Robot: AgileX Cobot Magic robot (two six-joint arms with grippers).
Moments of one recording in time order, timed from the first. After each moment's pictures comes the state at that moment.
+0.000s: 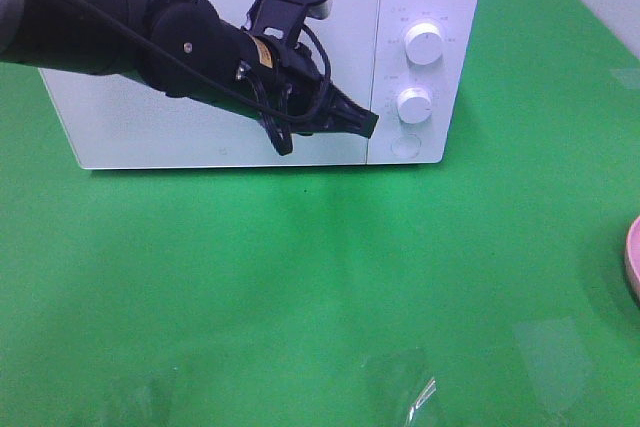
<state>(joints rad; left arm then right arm) -0.73 1.94 -1.26 -0.08 0.13 0.00 0.05 0.00 -0.49 -0.08 0.97 0.08</state>
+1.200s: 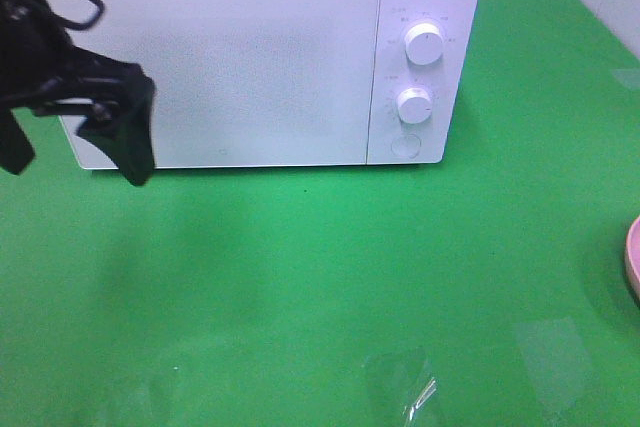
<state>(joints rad) -0.44 1.55 -1.27 -0.11 1.21 -0.14 0.05 0.00 -0.49 -0.08 0.97 0.08</state>
